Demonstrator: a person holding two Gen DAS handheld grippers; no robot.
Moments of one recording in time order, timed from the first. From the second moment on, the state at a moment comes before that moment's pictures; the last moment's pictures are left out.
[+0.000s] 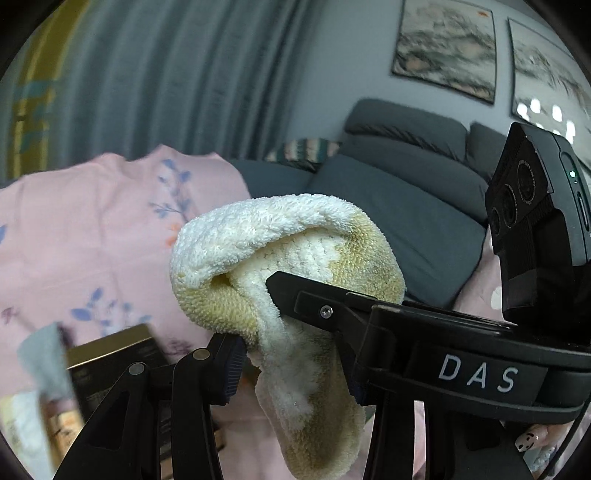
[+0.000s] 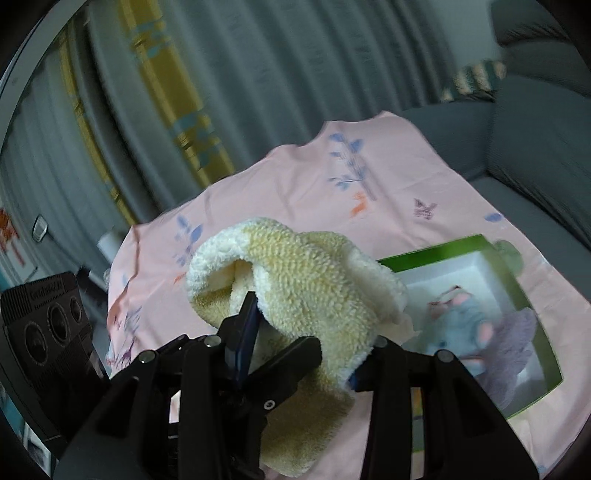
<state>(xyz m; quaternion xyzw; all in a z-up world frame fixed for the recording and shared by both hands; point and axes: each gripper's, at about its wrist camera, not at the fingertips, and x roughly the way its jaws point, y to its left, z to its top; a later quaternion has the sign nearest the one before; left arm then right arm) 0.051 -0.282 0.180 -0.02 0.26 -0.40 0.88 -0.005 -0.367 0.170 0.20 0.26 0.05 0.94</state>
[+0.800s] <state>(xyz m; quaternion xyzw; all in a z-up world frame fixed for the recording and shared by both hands) 0.113 -0.388 0.107 -0.01 0.38 -0.39 0.84 0.007 -0.493 0.093 0.37 0.24 -0.14 0.88</state>
